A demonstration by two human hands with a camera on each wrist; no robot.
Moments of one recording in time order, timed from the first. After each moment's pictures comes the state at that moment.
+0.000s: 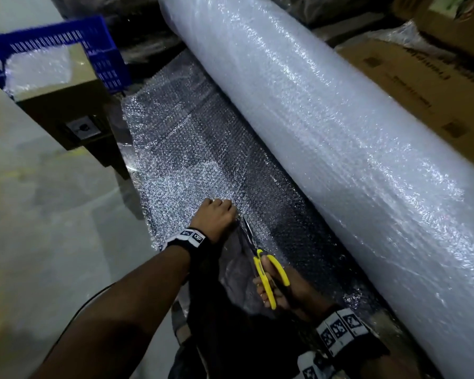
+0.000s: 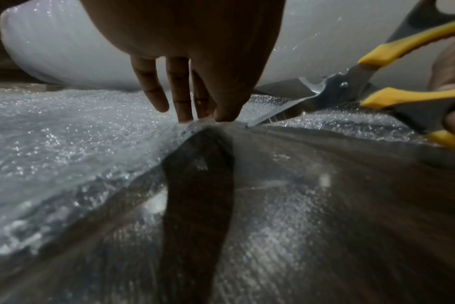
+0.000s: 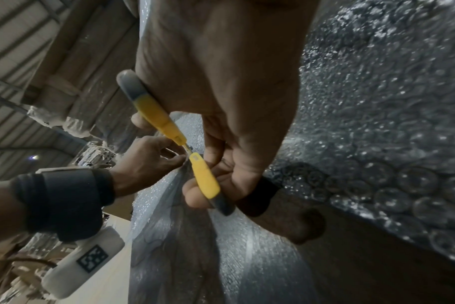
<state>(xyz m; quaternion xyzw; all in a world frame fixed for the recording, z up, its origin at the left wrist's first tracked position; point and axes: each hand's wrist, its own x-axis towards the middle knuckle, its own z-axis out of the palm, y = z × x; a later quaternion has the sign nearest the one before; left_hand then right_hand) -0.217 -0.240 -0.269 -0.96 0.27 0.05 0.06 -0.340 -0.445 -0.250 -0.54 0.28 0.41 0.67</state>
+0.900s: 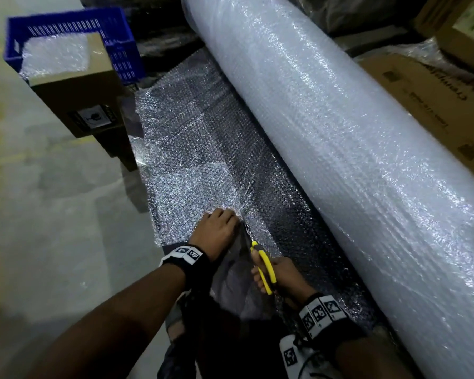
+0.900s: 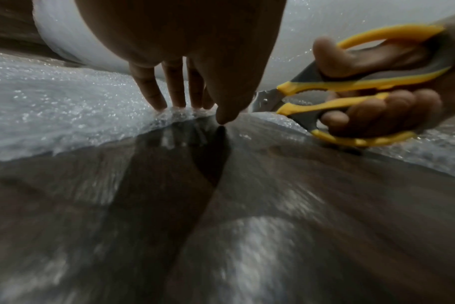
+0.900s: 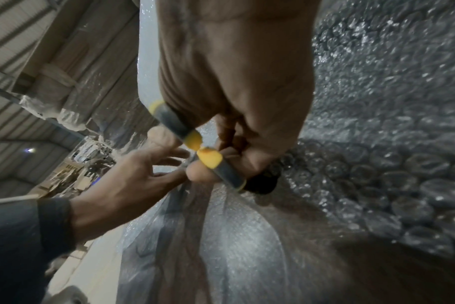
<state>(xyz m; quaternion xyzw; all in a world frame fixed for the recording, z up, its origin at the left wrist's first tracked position) -0.243 -0.230 -0.297 -0.97 0.22 0.02 -0.06 -0.307 -0.426 -0.266 -0.66 0.27 0.34 0.62</state>
